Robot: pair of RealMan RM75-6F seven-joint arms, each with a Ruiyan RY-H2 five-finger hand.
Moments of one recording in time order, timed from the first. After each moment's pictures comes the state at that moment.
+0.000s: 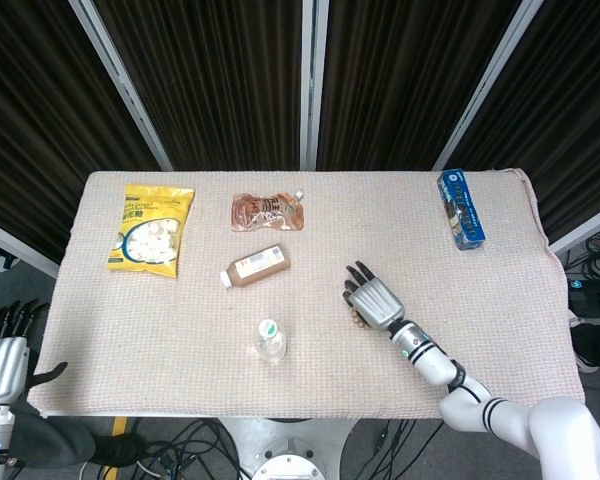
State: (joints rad) left arm -0.03 -1.29 -0.04 -1.43 1.43 1.48 -0.02; right arm 0.72 -1.78 0.04 -0.93 -1.54 0.91 -0.15
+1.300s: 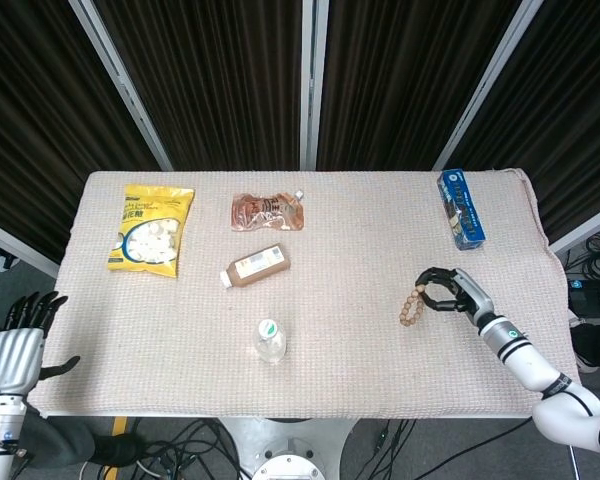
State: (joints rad) left arm -0.08 -1.27 -0.05 -1.48 1.45 1.44 0.02; right arm 0.58 -1.24 0.11 -1.33 -1.53 0.69 1.45
